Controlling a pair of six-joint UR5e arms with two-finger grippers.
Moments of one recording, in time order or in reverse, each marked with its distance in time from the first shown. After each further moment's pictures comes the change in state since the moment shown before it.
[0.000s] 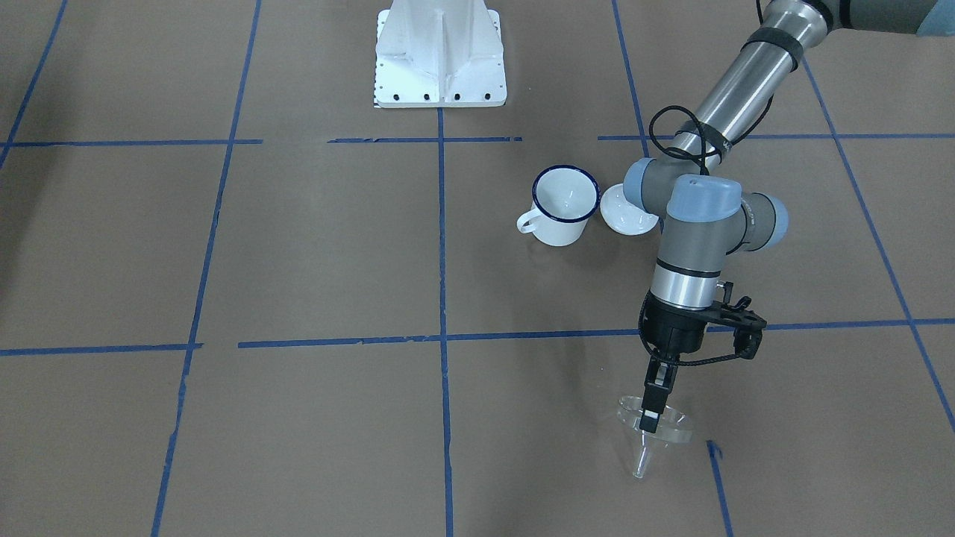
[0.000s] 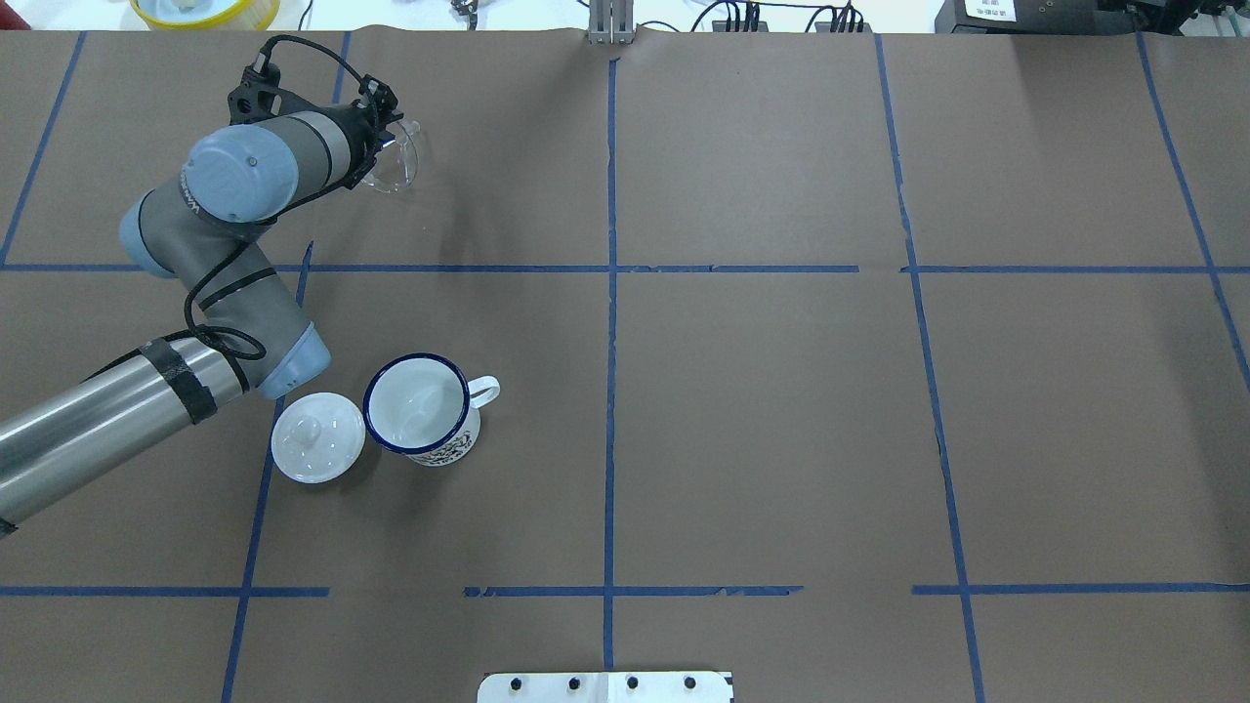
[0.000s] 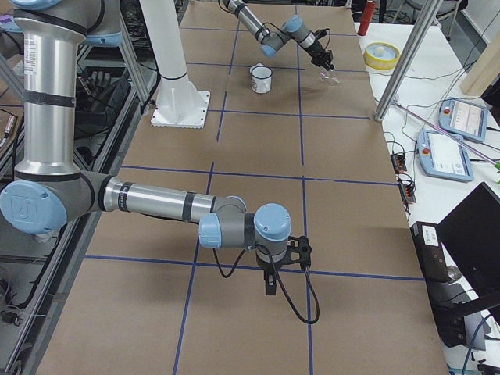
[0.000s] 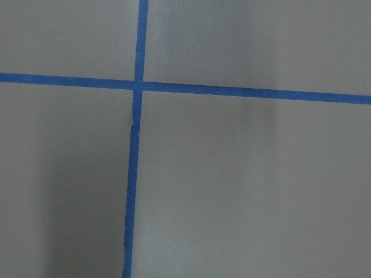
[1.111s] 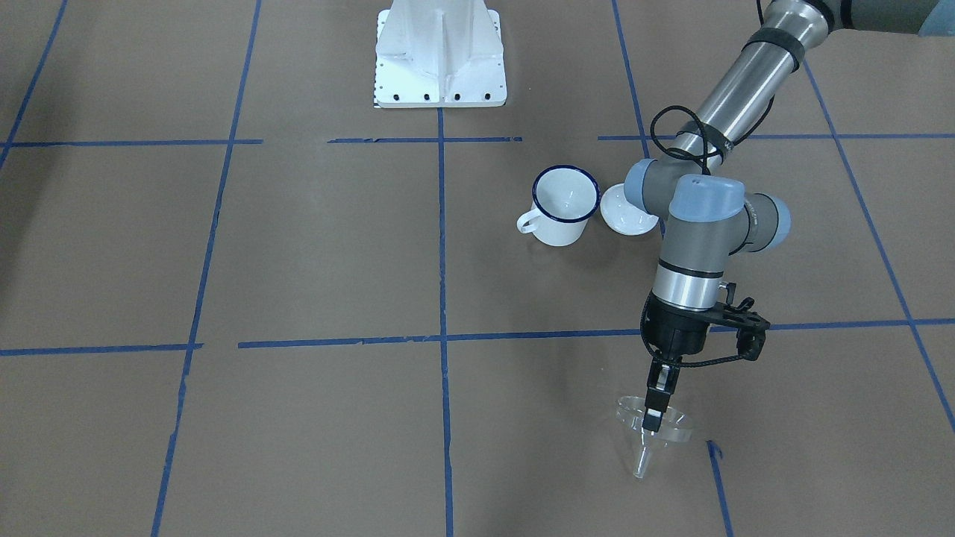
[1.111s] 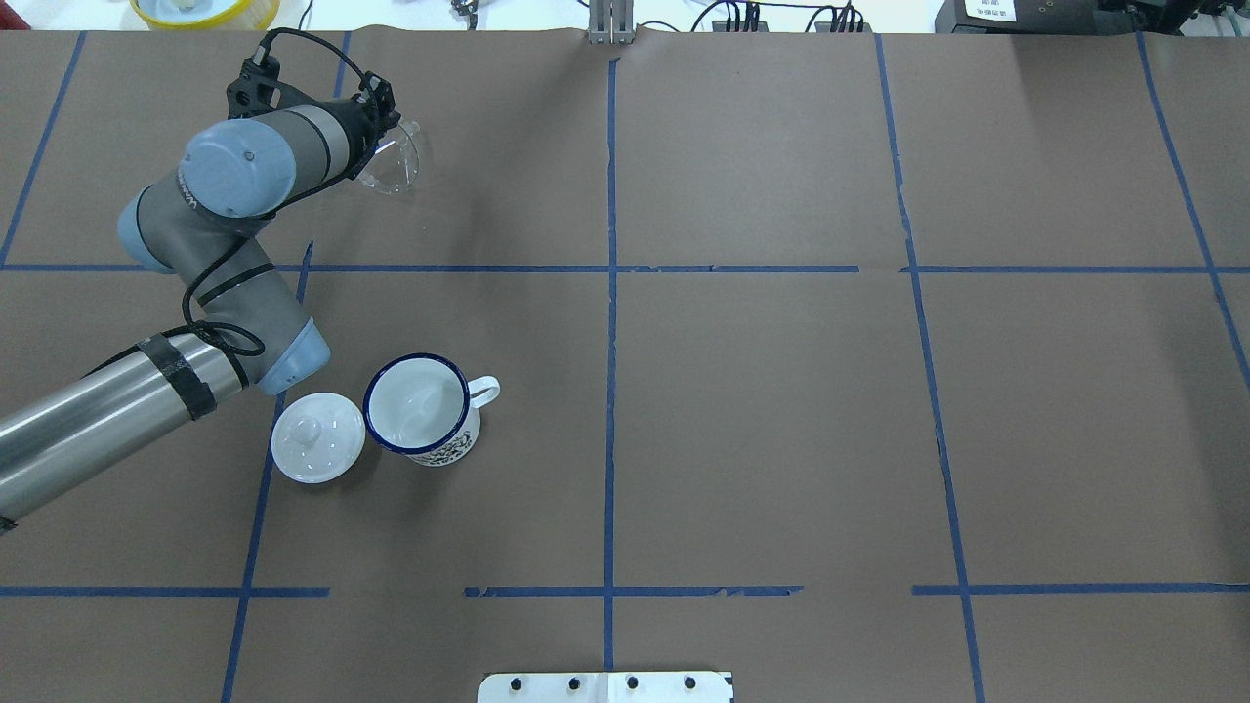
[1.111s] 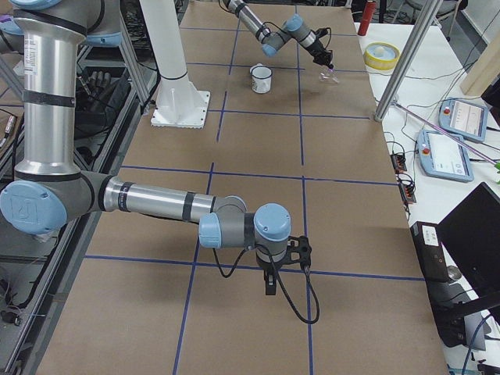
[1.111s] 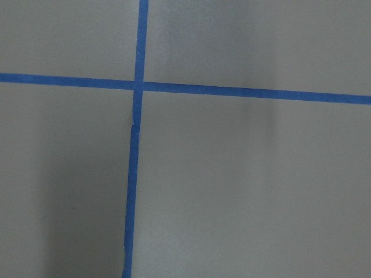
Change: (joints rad) left arm -0.009 -0.002 -0.019 -0.002 -0.004 0.040; right arm 0.000 0.000 0.000 0.000 0.000 0.000
